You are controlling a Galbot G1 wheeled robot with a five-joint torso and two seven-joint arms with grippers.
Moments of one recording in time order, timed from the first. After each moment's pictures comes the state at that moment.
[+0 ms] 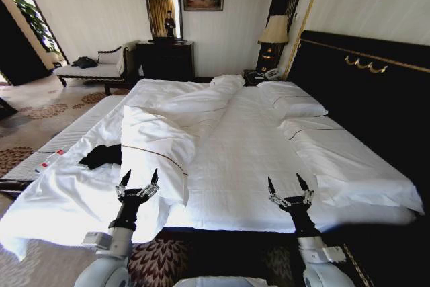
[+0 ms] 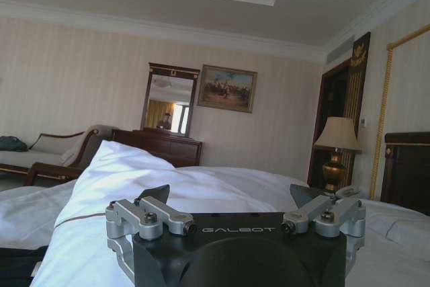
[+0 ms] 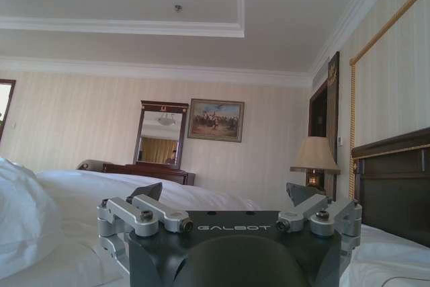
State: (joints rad) left arm 1.81 -1.33 -0.61 -2.39 -0.38 -0.10 -0.06; right arm -1.78 1.40 0.72 2.16 0.18 0.42 -0.13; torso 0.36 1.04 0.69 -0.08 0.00
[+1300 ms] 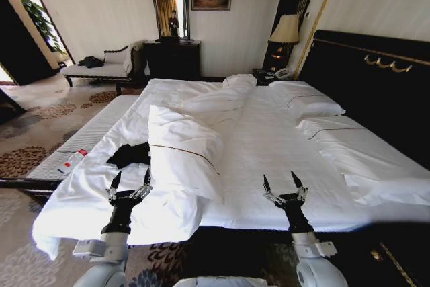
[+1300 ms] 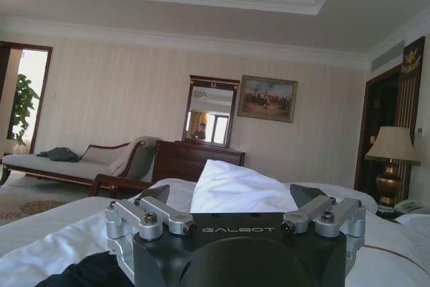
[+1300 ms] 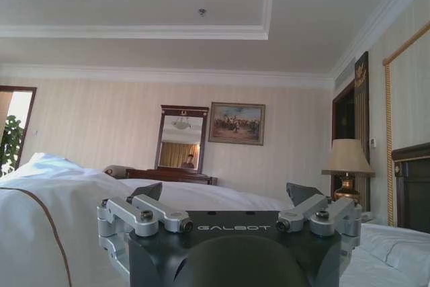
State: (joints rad) left arm 1.86 -1.44 -0.64 -2.41 -0.31 -0.13 -0.05; right arm -1.75 1.41 0.69 2.13 0.18 0.42 -0.15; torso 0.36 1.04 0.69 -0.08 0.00
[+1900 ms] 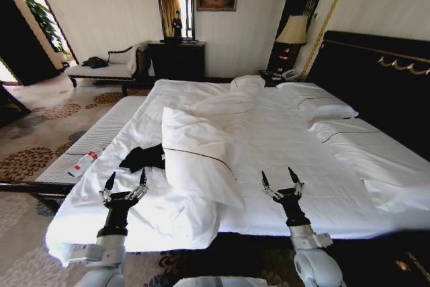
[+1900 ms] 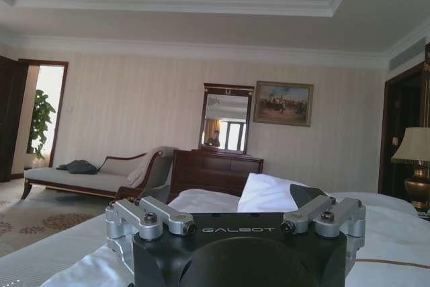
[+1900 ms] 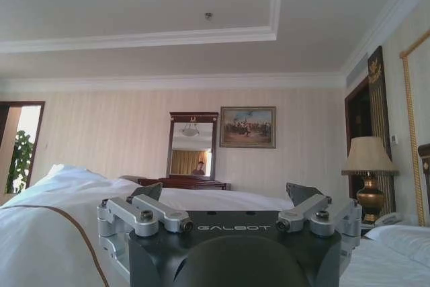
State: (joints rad) left arm 1.88 -1.48 -0.67 -2.43 -0.27 -0.14 -0.05; right arm -1.66 1.36 0.65 2.07 0.25 0.41 -0.13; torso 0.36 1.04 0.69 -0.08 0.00
